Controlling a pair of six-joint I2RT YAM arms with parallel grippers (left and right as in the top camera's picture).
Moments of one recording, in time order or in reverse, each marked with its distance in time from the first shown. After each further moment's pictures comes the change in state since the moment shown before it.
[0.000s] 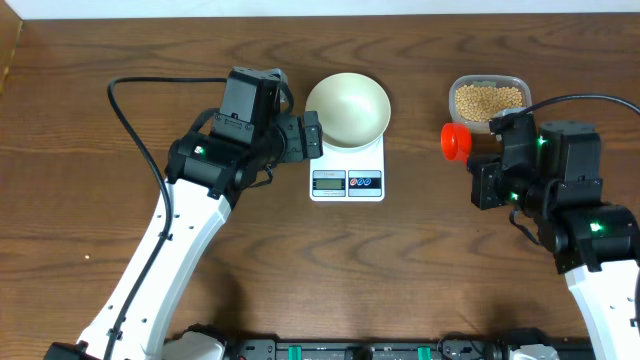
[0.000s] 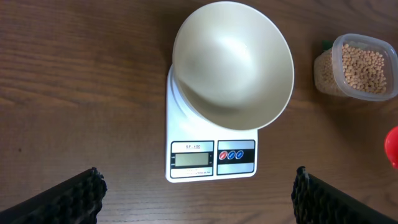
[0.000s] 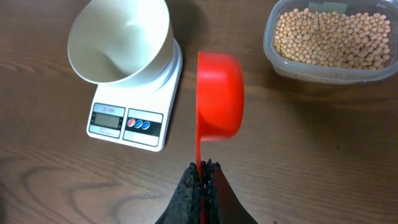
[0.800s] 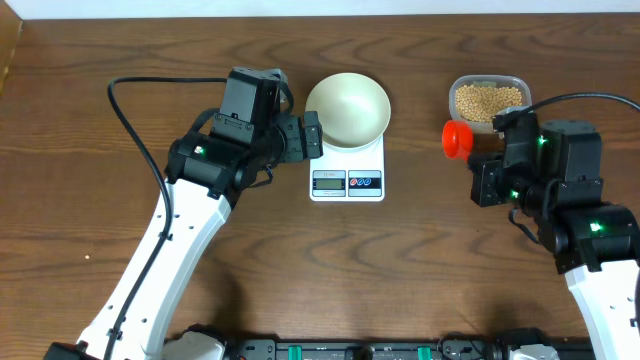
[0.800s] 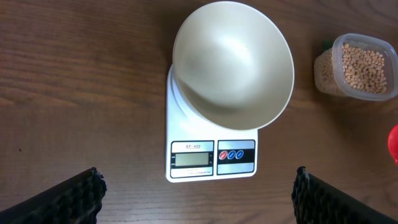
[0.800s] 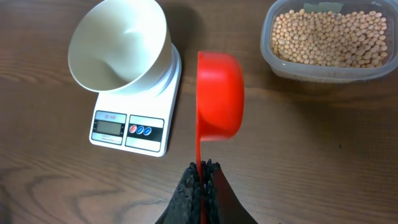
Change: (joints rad) left arm 0.000 0.000 0.000 0.000 0.000 0.000; right arm 0.000 0.000 0.000 0.013 0.007 0.039
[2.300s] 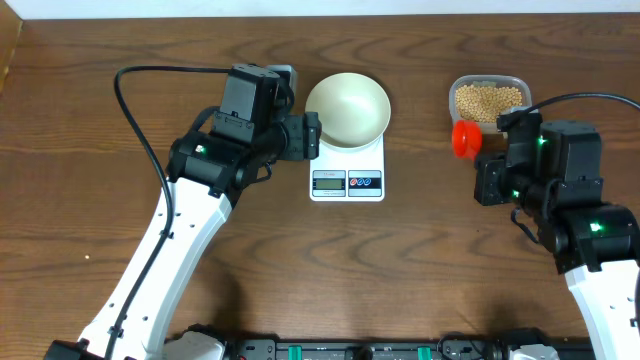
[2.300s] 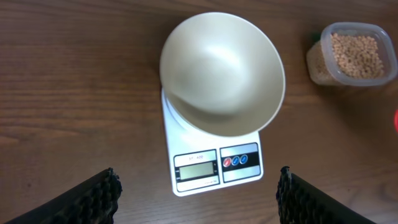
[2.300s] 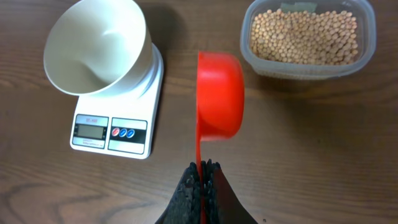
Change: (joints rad) left arm 0.000 0.006 0.000 0.047 0.021 0.139; right arm 0.000 0.000 0.000 -0.004 0.069 0.000
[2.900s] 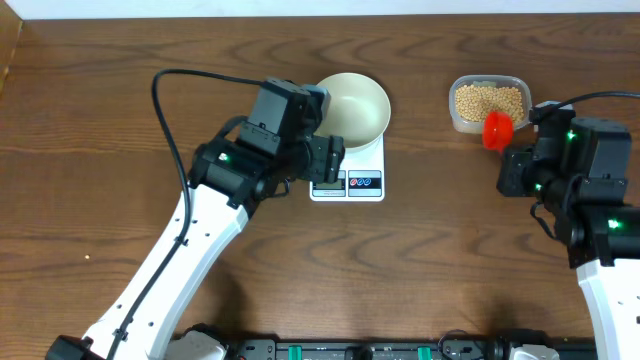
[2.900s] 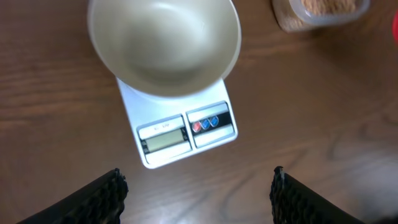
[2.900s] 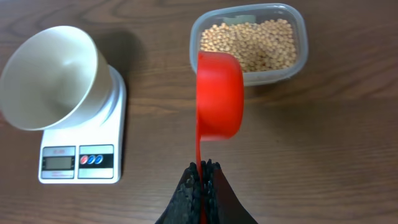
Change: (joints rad) left arm -0.125 0.000 0.000 -0.074 0.039 0.045; right arm -0.145 0.010 0.000 0.027 0.014 0.000
